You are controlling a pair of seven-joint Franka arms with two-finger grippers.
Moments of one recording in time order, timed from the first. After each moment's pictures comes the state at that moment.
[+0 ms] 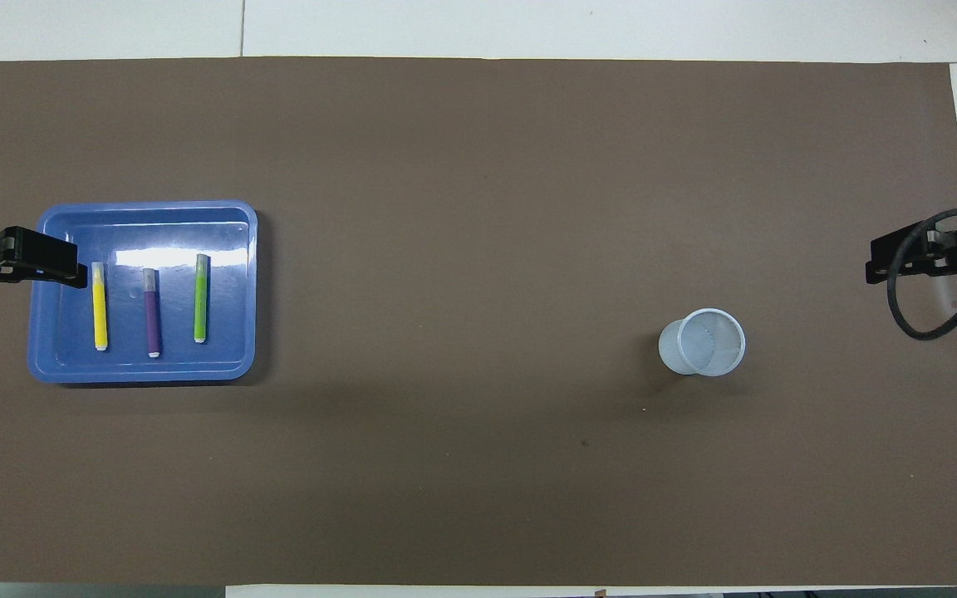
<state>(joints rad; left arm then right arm) -0.07 -0.05 0.00 -1.63 -0.04 1.52 -0.10 -0.01 -0.02 -0.02 -1.62 -0.01 1.50 0.10</state>
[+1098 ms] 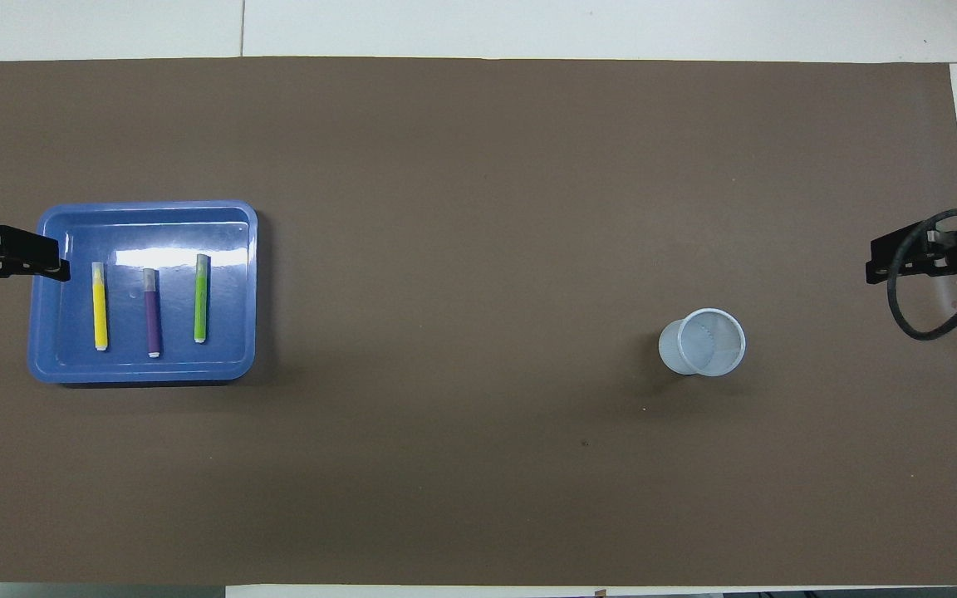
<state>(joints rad) 0.05 -0.03 0.00 -1.81 -0.04 1.73 -0.03 -0.01 -0.02 -0.02 -1.62 -0.01 1.50 0.10</state>
